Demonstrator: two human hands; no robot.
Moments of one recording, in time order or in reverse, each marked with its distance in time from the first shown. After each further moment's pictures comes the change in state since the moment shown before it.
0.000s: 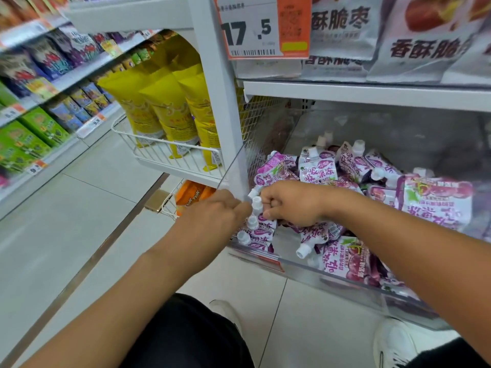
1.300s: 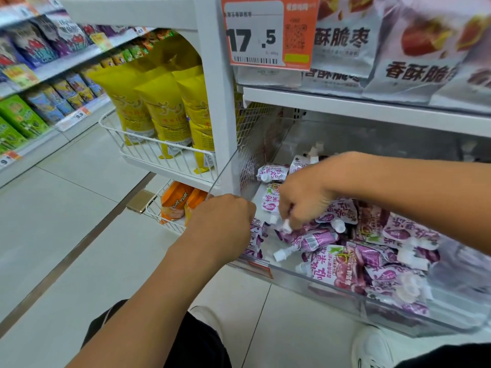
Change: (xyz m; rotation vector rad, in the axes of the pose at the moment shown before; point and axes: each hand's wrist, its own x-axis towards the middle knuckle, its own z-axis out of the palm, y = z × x) left_hand 0.029 0.040 -0.025 -0.120 -0.121 -0.344; right_hand 0.003 0.005 -0.048 -0.719 -0.419 0.091
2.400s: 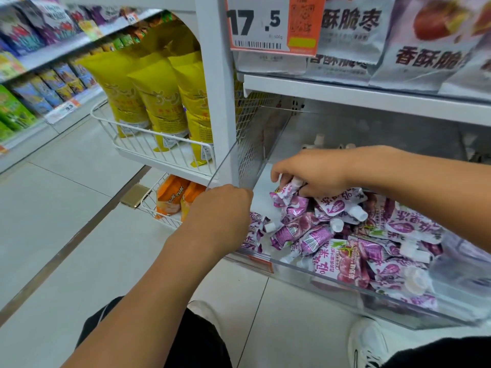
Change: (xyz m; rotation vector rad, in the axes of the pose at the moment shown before) left_hand 0.003 -0.003 0.001 -0.003 0.020 -0.019; right_hand -0.010 0.020 0.008 0.161 0.363 -0.013
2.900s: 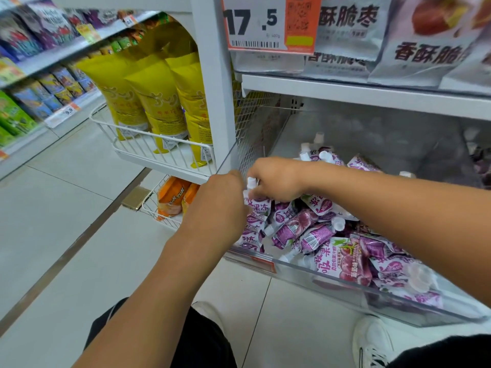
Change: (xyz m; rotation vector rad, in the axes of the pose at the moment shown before) left_hand 0.008 -0.005 0.001 -0.353 0.106 -0.164; right_hand 0.044 -0.045 0.007 0.259 0.076 0.081
